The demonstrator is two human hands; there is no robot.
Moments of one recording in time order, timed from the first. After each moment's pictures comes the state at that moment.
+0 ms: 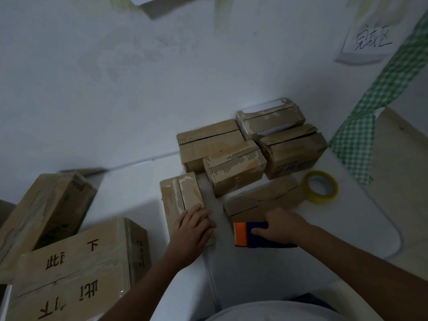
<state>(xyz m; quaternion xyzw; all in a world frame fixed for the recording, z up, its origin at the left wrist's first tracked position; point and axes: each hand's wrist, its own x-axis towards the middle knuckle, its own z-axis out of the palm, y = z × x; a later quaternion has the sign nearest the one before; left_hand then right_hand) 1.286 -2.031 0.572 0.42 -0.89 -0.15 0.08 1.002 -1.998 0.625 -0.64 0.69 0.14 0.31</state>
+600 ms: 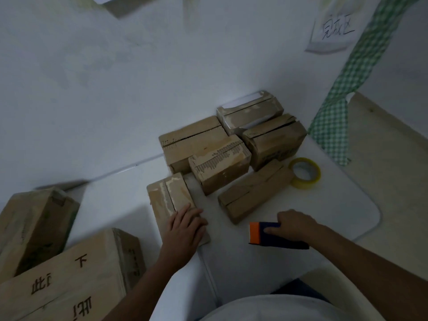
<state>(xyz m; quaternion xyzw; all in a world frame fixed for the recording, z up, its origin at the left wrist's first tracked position) 1.287 -2.033 0.574 0.40 -0.90 -0.13 0.10 0.966 -1.955 0.604 -0.55 0.75 0.16 0.34</state>
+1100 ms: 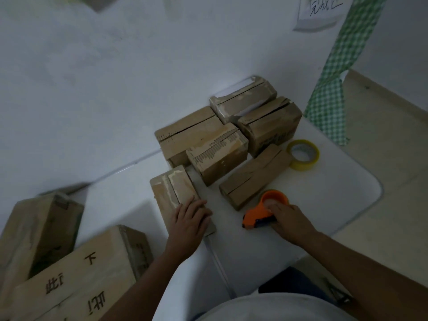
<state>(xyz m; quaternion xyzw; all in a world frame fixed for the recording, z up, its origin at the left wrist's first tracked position) 1.289 -2.031 0.576 0.38 -0.91 -0.15 0.09 0.993 -1.910 0.549 -0.64 0.74 0.00 0.20</state>
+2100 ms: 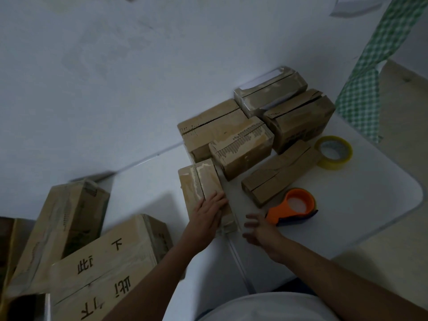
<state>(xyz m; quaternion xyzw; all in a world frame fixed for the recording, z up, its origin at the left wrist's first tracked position) 1.307 -2.045 0.574 0.36 -0.88 -0.28 0.09 1.121 -1.950 0.562 -0.08 0.65 -0.37 0.66</state>
